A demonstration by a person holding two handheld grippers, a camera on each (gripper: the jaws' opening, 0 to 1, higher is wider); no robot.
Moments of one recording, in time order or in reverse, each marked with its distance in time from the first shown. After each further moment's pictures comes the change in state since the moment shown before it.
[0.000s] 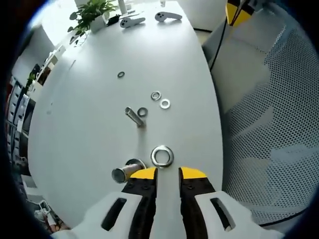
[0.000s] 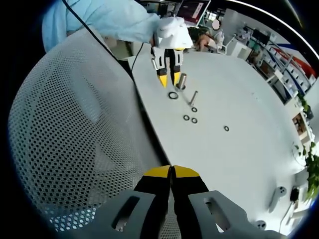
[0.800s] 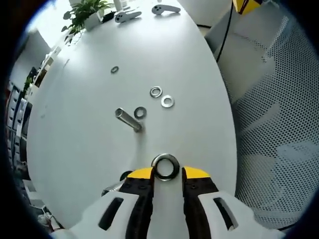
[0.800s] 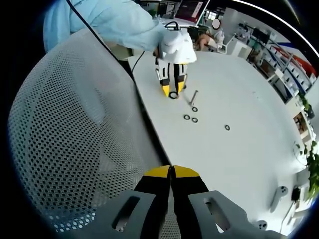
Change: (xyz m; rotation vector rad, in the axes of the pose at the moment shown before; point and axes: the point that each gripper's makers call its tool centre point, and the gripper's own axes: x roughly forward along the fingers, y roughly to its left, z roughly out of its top) left arm 0.028 0.007 0.003 0.032 0.025 0.001; right arm 0.001 0.000 -0.001 0.008 0.000 0.009
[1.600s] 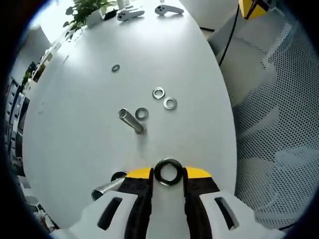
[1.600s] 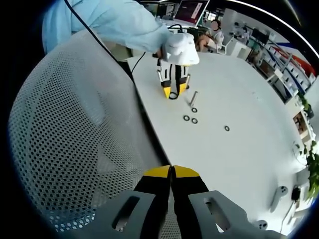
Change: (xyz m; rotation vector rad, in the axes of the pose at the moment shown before) left arm 0.005 0.003 0.002 -0.045 -0.008 -0.042; right arm 0.000 -0.001 0.001 0.003 -0.008 -0.004
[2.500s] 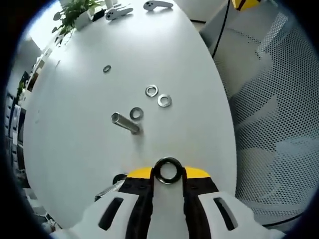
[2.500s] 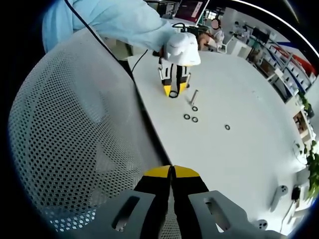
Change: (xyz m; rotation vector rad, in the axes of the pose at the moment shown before) left arm -0.001 -0.002 -0.002 0.081 0.057 -0.011; right arm 0.000 0.001 -0.002 -0.001 0.011 0.004
